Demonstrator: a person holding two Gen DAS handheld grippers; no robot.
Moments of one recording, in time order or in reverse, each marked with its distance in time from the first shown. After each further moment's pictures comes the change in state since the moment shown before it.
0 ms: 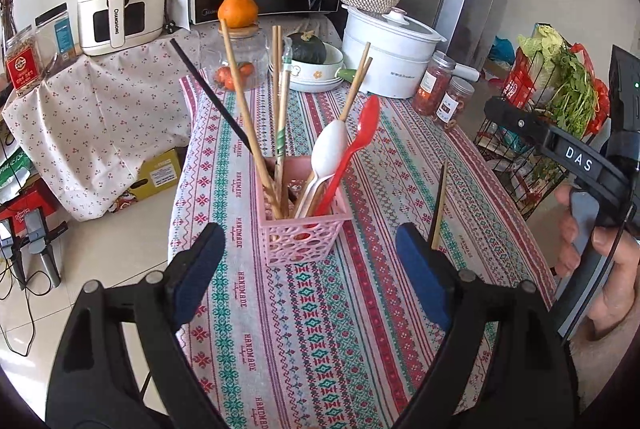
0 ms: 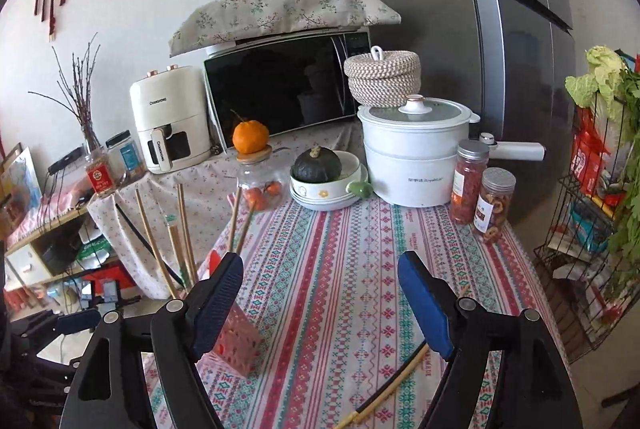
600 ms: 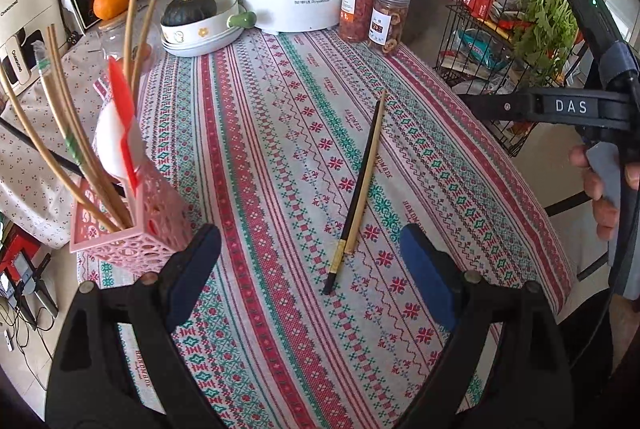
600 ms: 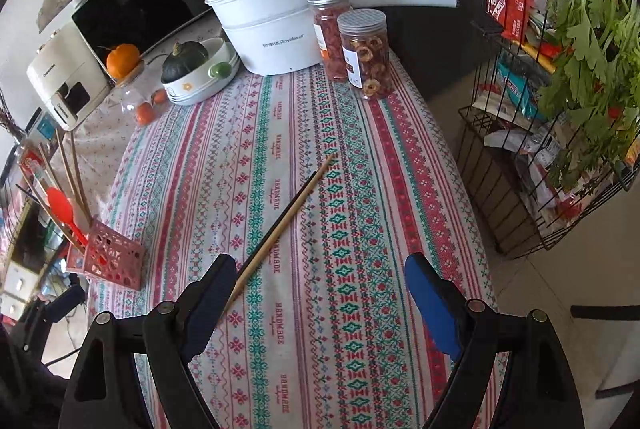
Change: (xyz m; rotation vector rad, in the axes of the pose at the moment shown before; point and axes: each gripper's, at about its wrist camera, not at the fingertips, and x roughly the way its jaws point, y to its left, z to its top) left arm 0.084 -0.130 0.001 0.204 0.209 -0.020; right arm 0.039 -0.162 -0.026 0.171 0.464 -0.127
